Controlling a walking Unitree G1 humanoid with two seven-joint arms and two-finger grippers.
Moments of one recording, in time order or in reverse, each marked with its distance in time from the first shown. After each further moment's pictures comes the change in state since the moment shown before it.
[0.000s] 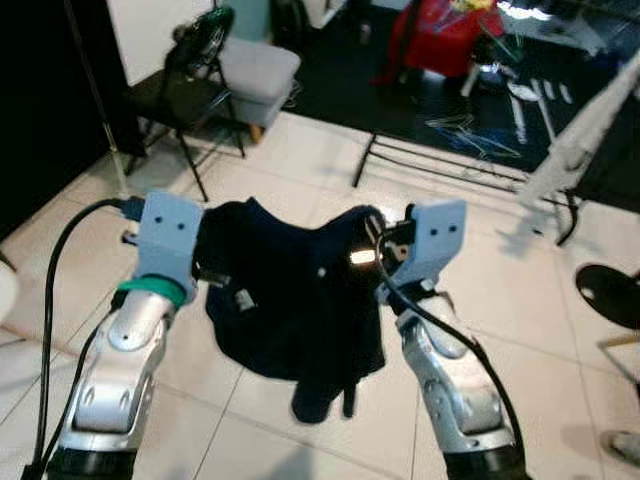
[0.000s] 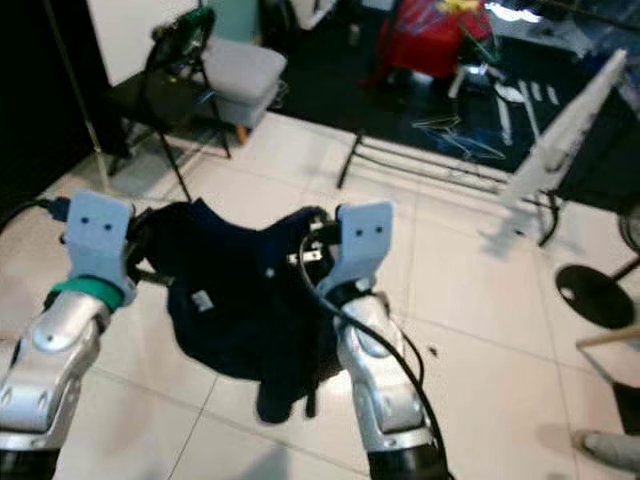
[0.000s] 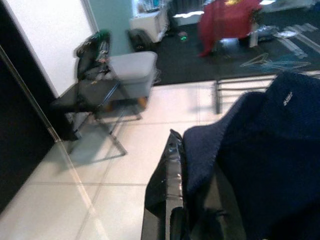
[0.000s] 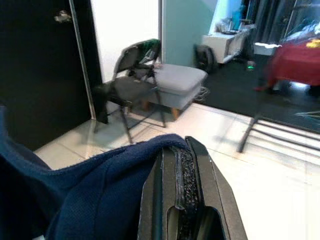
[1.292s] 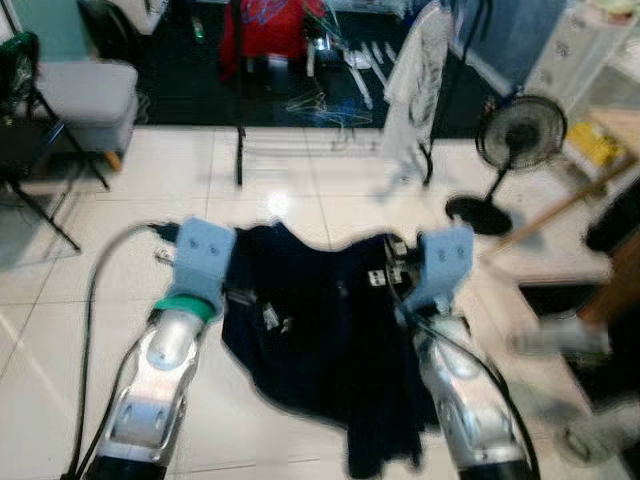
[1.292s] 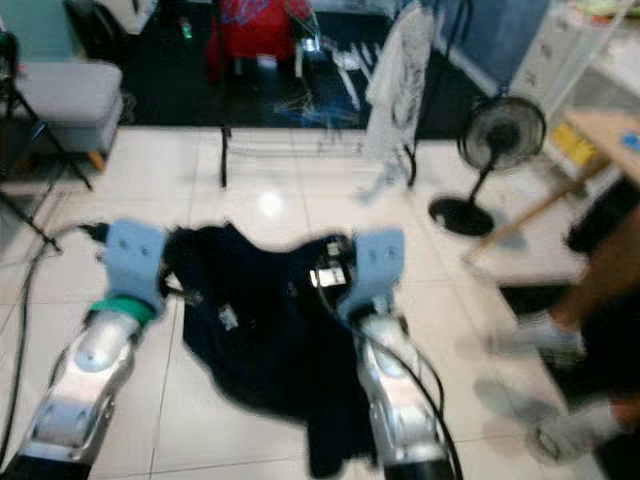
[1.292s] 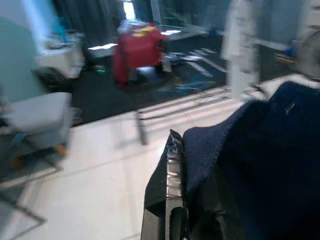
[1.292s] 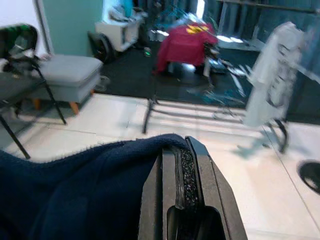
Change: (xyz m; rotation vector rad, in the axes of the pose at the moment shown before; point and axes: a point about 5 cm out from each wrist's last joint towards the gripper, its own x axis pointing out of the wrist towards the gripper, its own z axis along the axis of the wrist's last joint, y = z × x) left arm 0.006 -0.040 -0.008 0.004 -0.059 -0.028; right arm -0.017 -0.034 -0.020 -0.080 0.030 -0.121
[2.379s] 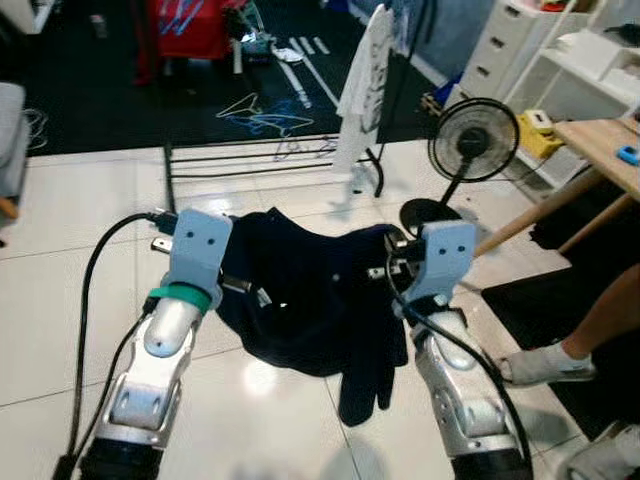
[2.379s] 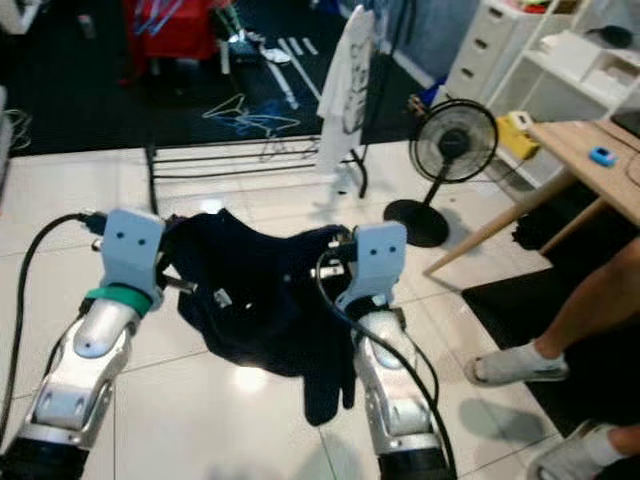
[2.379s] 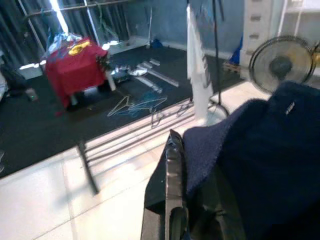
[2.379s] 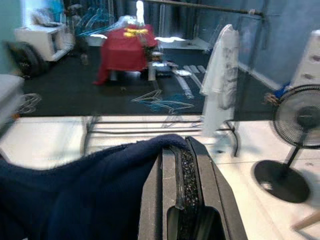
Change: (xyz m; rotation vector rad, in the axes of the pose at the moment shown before) left arm 0.005 -0.006 -0.002 -0.010 -0.009 -0.012; right arm 0.001 -0.003 0.004 -0.001 -0.025 -0.011
